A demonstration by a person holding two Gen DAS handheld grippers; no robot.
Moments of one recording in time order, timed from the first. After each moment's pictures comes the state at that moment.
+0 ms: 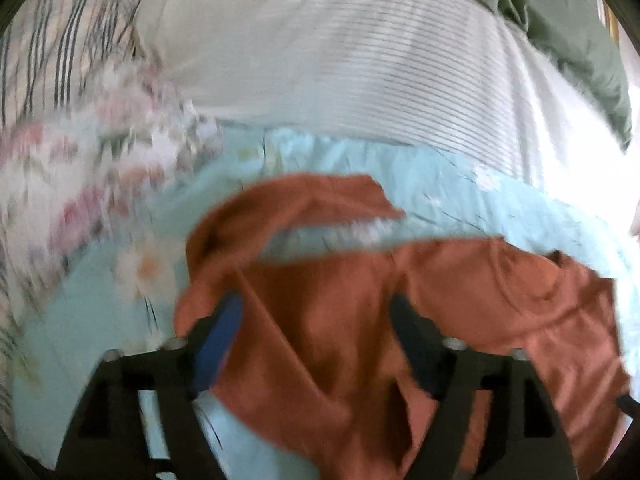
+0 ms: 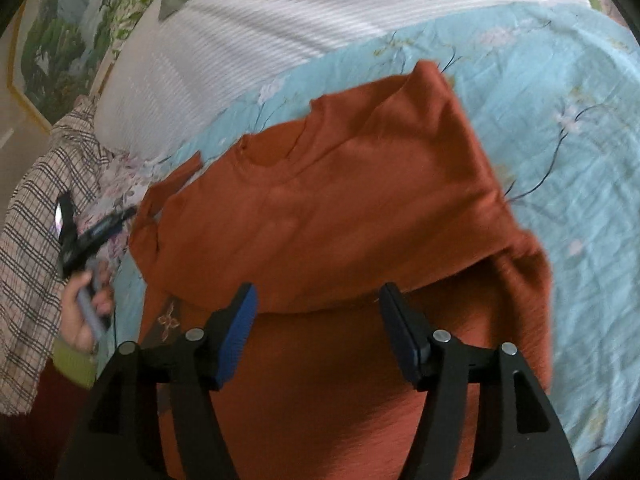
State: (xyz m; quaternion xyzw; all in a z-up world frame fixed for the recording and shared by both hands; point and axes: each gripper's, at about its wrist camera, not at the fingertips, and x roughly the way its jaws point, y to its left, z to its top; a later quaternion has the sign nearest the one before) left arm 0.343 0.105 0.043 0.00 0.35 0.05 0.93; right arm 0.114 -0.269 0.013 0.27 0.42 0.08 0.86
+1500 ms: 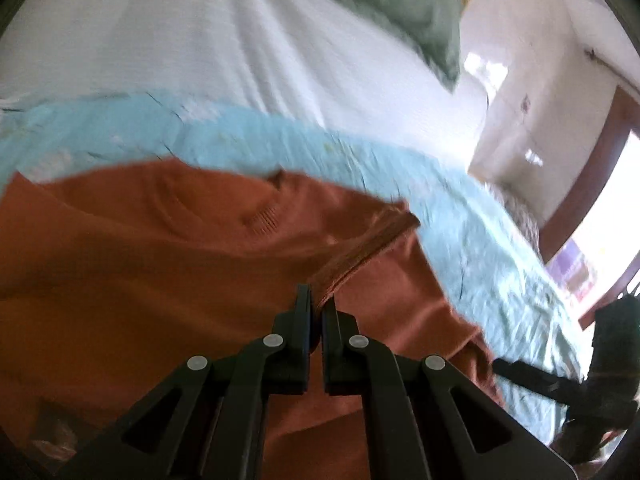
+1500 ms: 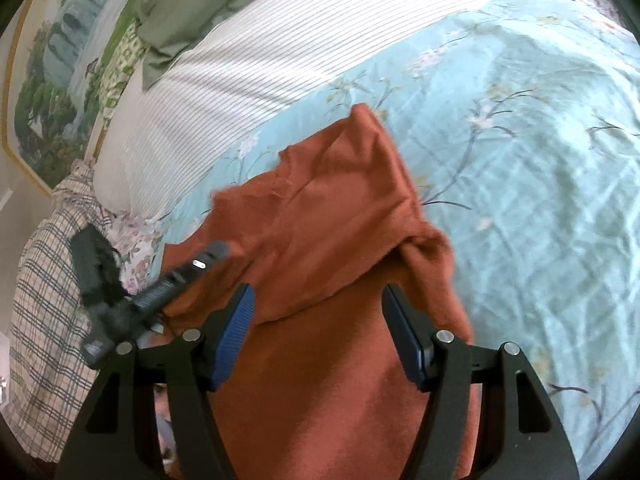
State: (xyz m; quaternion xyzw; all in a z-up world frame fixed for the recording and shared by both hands) left arm 0.270 -0.151 0.013 -0.06 0.39 -0.25 0.88; right arm 0.059 -0.315 0.033 0.34 0.35 0.02 0.87
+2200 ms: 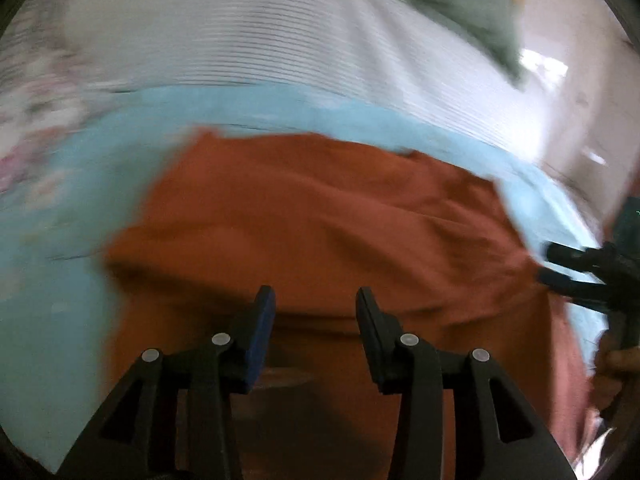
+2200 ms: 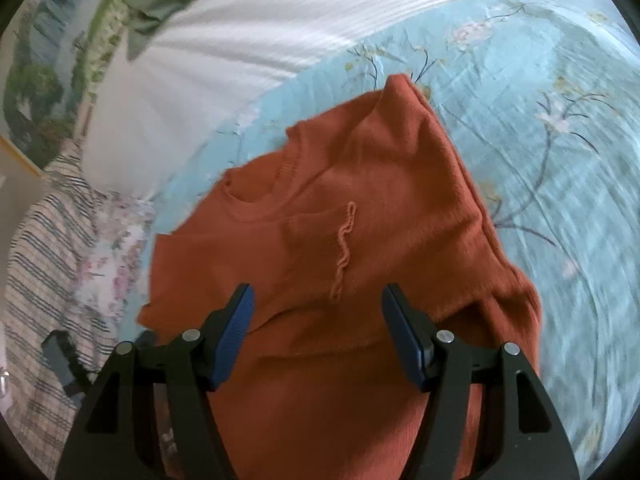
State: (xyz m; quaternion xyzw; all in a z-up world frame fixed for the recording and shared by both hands) left arm 0.216 0.004 0.005 -0.03 0.38 -0.09 0.92; right arm 0.145 -0.292 0.014 0.32 0.41 0.04 0.85
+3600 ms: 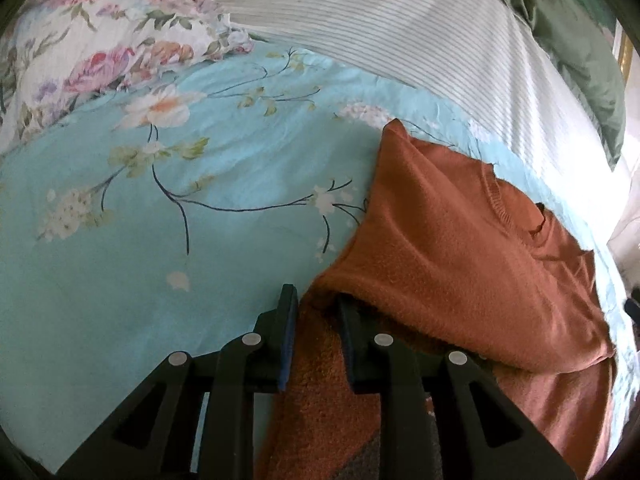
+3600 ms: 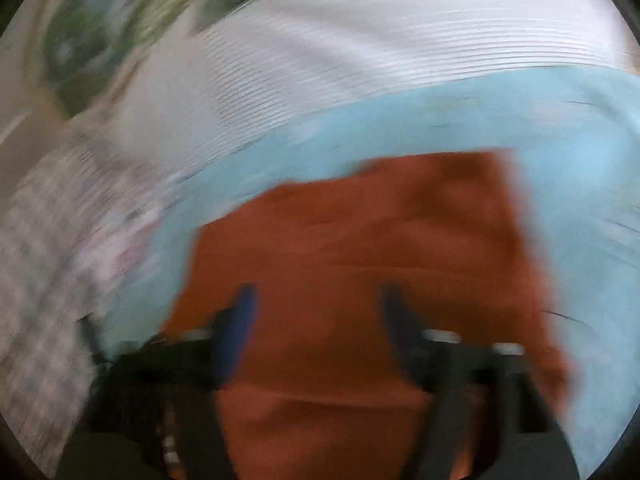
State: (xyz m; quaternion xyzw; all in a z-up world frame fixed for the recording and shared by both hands) left arm 0.242 0.111 -0.046 -0.14 0.39 0.02 0.91; right arm 0.201 -0.215 0.063 0.22 0.38 0.14 0.88
